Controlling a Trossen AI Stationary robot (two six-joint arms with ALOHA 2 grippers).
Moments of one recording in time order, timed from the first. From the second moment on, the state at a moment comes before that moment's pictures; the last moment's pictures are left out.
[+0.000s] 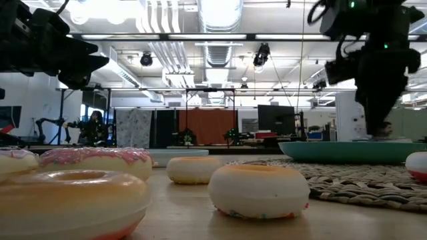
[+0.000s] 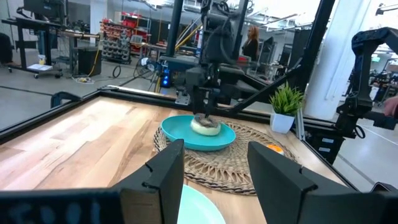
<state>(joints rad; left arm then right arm) 0.00 0.03 0.01 0.02 -0.01 -0.18 0.09 1.19 0.68 -0.82 0.03 0.65</state>
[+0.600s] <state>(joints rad) 0.00 0.04 0.01 0.02 -0.01 -0.18 0.25 1.24 0.85 -0.46 0.11 0.35</state>
